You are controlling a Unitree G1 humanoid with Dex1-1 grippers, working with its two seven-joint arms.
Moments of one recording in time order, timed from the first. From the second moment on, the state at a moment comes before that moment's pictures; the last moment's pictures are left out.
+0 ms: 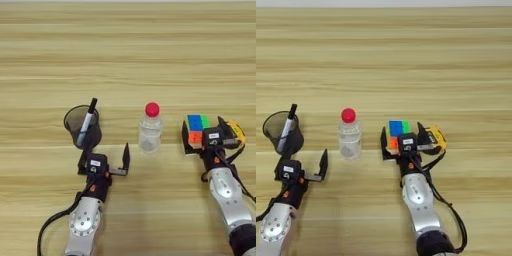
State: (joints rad) left arm 0.02 -0.05 -0.05 0.76 0.01 -0.77 -0.08; right arm -0.11 -0.03 0.03 0.61 -0.13 -0.56 -0.10
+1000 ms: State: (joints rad) left arm 0.01 -0.05 -0.06 0.78 0.04 -0.82 -0.02; right arm 0.15 -0.06 0.19 0.11 0.07 -0.28 0.34
